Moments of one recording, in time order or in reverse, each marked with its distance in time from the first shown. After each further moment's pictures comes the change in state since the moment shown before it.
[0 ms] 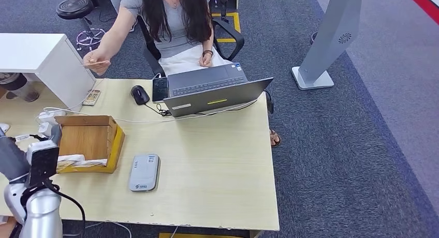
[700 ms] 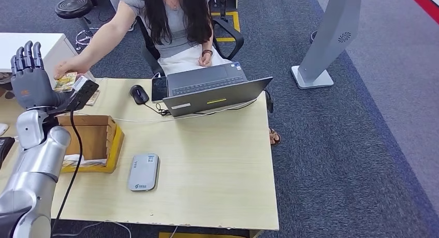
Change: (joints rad) left arm -0.547 0.209 -0.247 0.718 -0.496 0.117 0.299; right arm -0.012 -0.009 0.038 0.001 0.087 0.008 0.053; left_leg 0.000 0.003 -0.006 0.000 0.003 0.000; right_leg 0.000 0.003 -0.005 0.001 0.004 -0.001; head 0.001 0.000
